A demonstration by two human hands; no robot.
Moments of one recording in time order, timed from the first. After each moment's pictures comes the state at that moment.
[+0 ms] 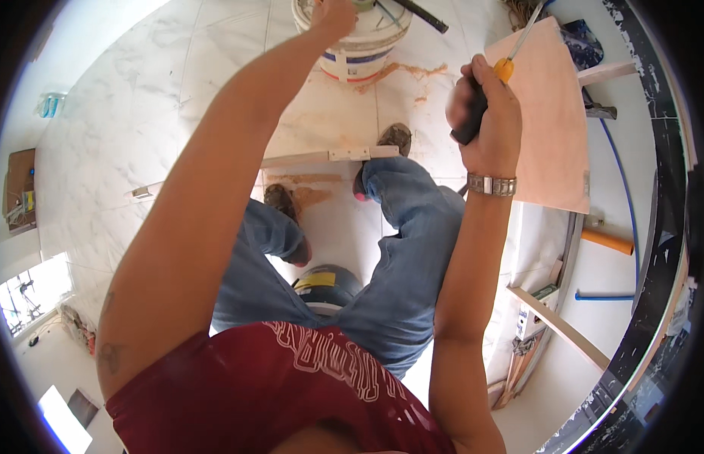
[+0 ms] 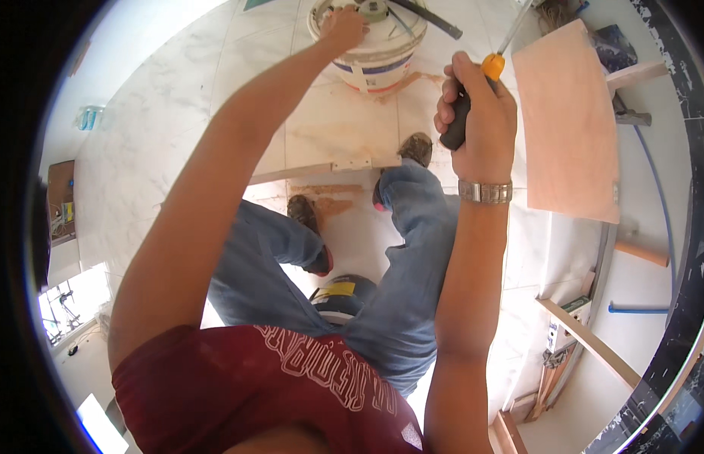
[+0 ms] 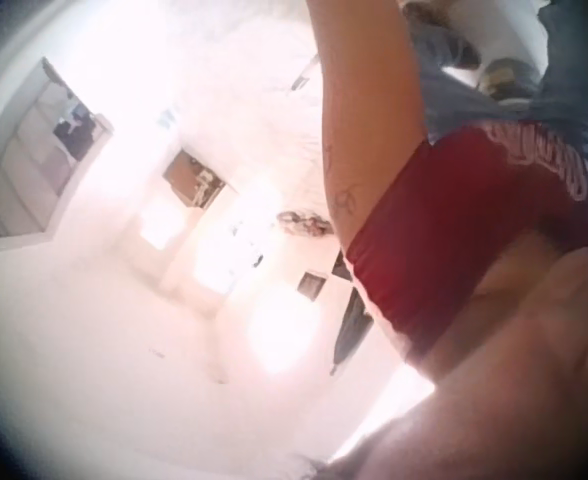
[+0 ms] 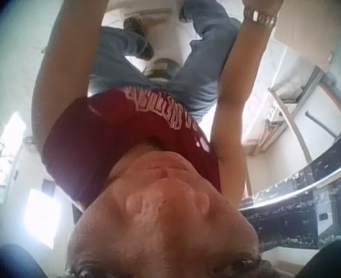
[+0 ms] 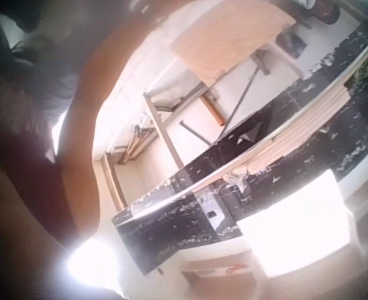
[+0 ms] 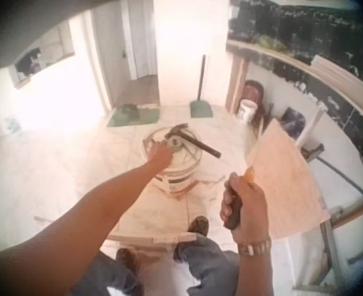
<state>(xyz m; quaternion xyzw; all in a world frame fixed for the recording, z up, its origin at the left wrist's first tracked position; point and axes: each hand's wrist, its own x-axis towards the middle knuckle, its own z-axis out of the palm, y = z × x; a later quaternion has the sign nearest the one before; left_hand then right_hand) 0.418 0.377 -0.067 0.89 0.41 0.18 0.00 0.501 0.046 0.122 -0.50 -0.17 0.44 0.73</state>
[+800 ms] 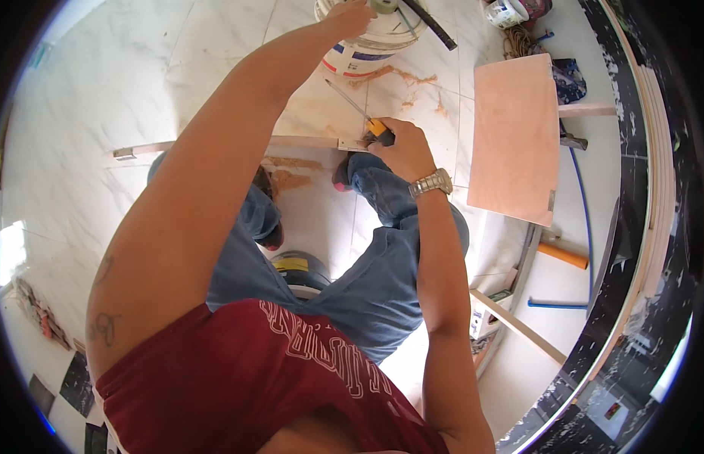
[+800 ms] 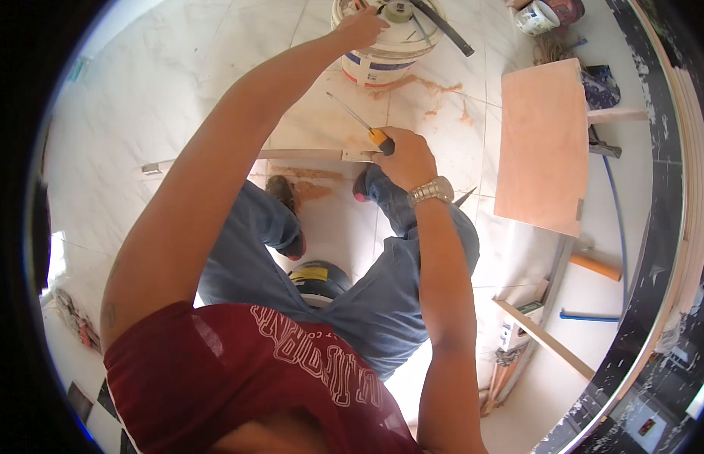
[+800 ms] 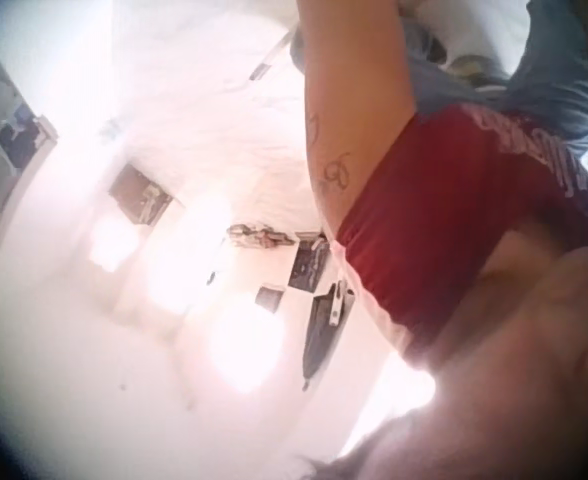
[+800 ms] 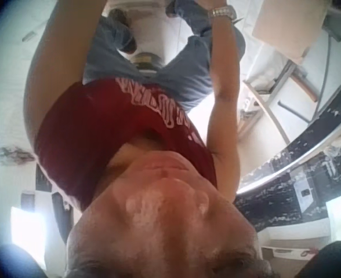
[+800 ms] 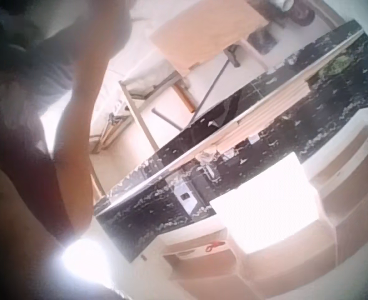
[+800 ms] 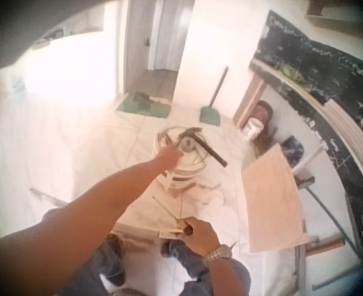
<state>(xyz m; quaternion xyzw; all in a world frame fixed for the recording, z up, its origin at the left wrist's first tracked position) 0.398 0.388 -0.076 0.95 0.30 0.11 0.01 0.446 0.045 0.039 -0.75 -0.57 0.28 0.18</state>
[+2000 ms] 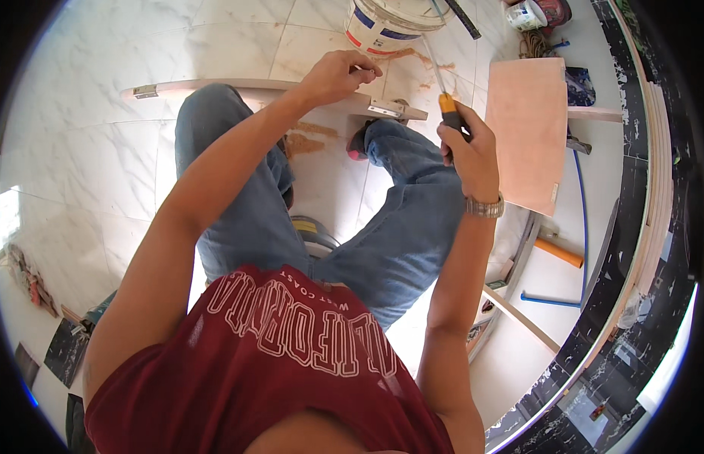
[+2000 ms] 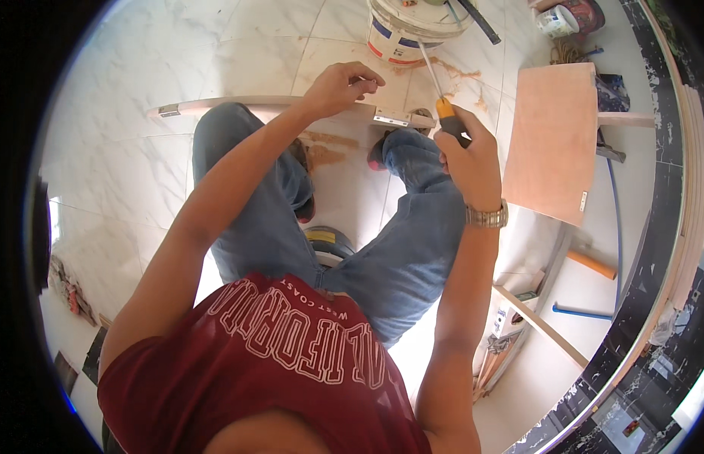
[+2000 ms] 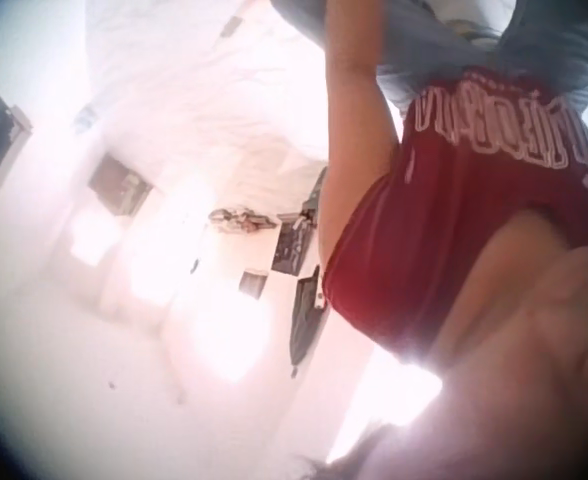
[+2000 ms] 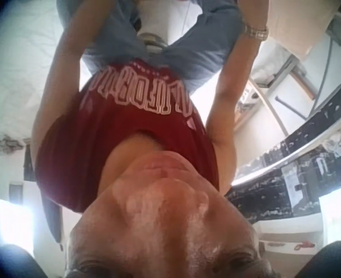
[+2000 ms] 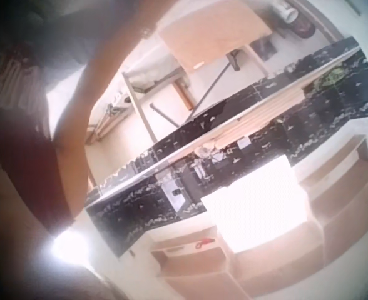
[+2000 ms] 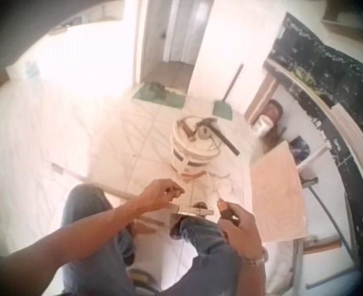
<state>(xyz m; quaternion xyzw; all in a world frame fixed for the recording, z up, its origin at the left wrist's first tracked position) 0.206 0.155 0.002 0.75 0.33 0.27 0.50 0.418 -0.017 0.128 -0.73 -0.39 0.42 0.37</state>
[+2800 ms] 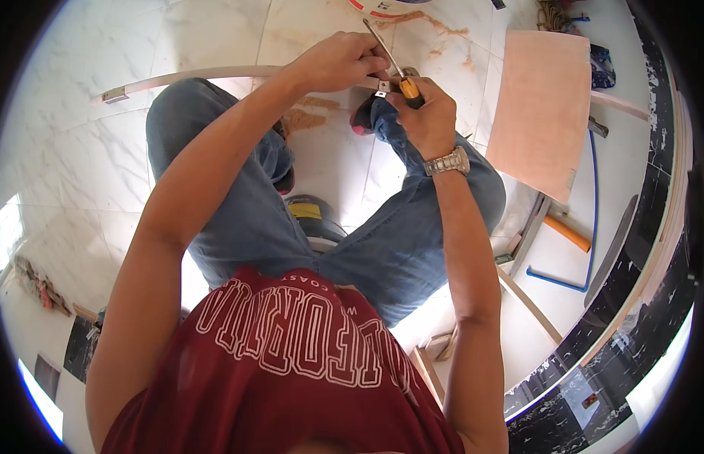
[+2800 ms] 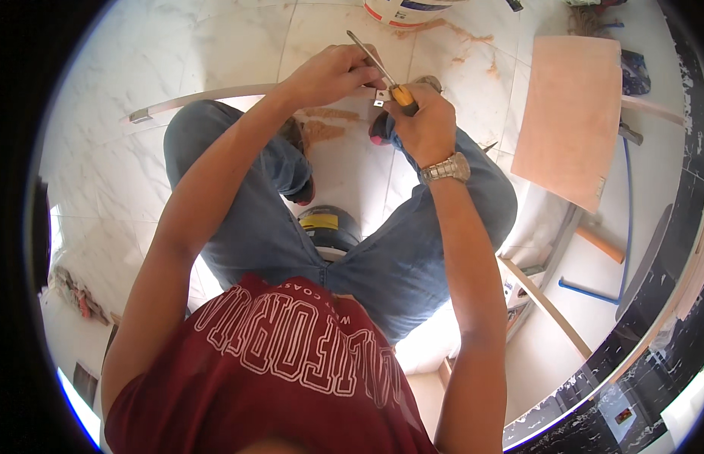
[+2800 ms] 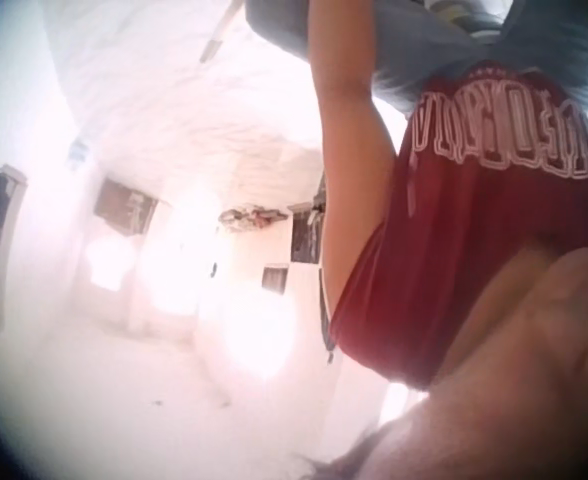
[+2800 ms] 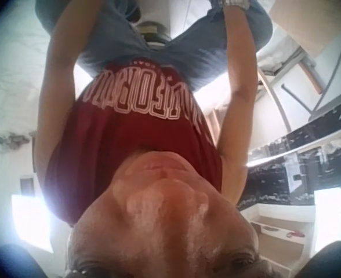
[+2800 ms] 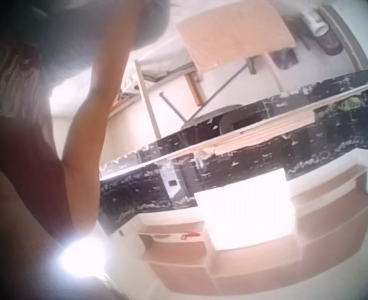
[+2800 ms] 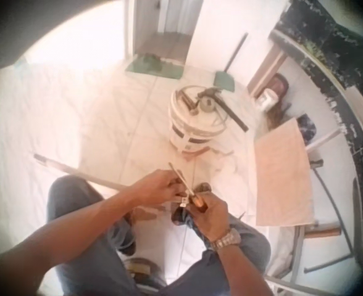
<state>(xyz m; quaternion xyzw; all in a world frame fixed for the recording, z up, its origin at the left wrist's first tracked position) 0.210 0.164 0.003 0.76 0.28 0.15 0.56 0.387 0.029 0.010 -0.74 -0.52 0.29 0.30</state>
